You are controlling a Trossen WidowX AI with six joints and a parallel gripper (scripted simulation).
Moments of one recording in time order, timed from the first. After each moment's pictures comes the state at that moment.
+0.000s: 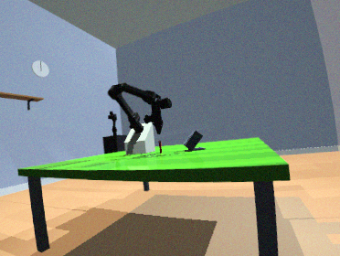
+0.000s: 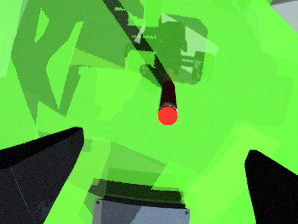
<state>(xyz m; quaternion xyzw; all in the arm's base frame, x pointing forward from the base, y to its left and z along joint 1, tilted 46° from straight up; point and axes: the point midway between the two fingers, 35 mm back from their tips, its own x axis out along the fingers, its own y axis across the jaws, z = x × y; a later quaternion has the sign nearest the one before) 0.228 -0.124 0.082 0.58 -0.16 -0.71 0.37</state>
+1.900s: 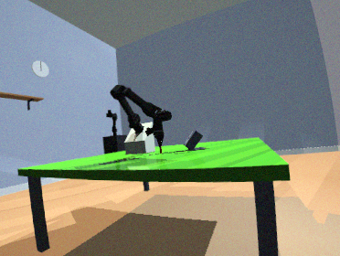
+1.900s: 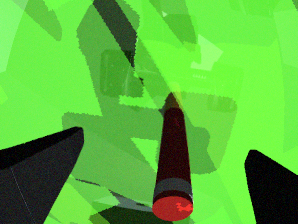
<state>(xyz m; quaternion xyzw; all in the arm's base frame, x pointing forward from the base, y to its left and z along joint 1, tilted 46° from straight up) 0.225 -0.184 0.028 0.57 -0.15 -0.71 0.39</state>
